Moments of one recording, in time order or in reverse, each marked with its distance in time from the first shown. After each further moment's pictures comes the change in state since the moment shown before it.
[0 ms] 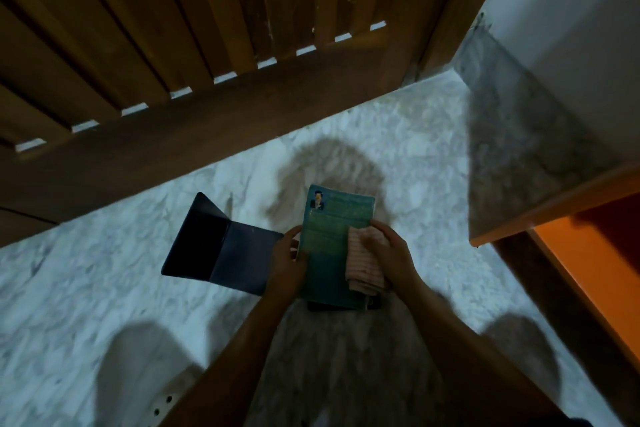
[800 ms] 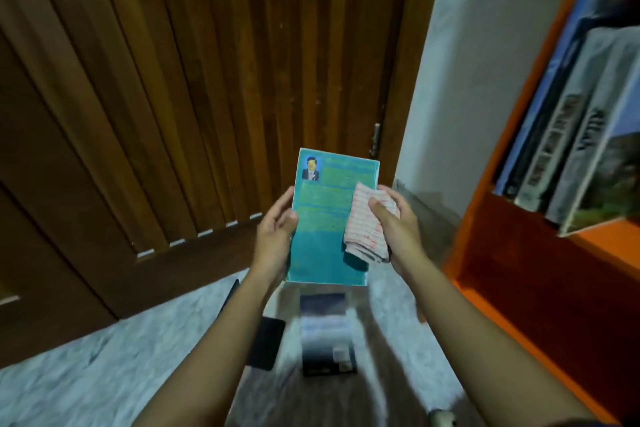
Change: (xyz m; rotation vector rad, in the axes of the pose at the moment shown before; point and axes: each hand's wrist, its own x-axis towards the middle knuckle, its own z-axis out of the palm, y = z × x) left_hand -0.182 0.224 -0.117 -0.629 -0.106 0.501; right_hand -0.224 -0.229 -0.096 0.577 0.159 -0.551
